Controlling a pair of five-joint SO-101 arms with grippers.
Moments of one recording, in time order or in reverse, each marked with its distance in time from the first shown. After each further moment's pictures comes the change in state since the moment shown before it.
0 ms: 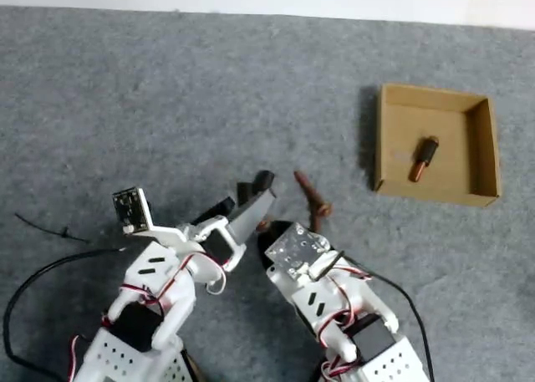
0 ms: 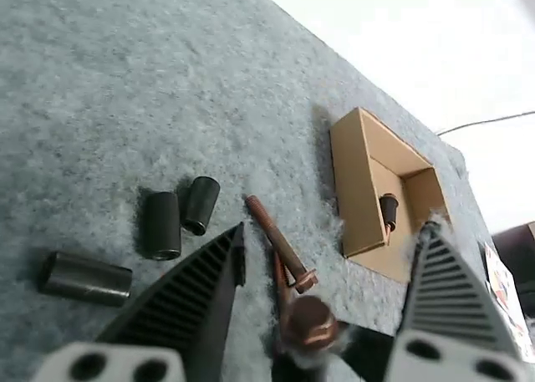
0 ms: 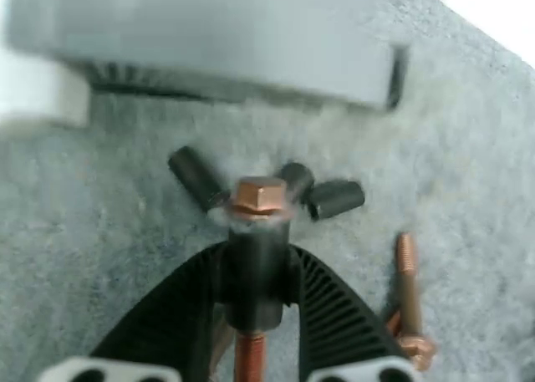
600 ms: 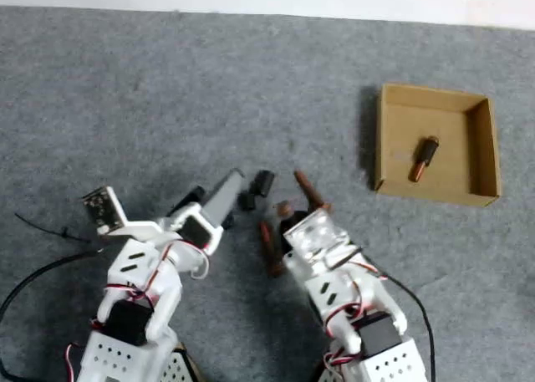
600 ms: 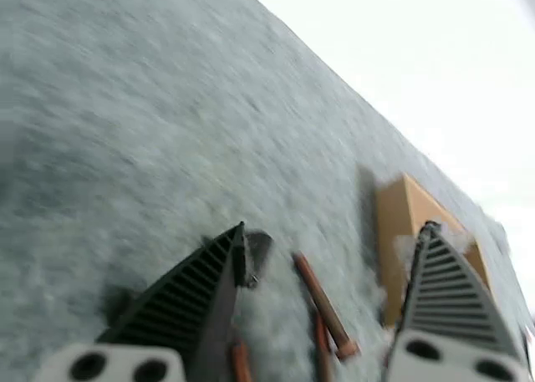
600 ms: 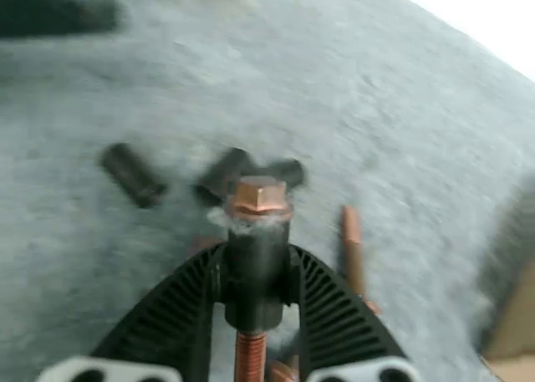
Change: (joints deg) left arm -11.0 0.0 -0.4 0.0 0.0; right arm 10.2 0.1 0.0 0.1 -0.4
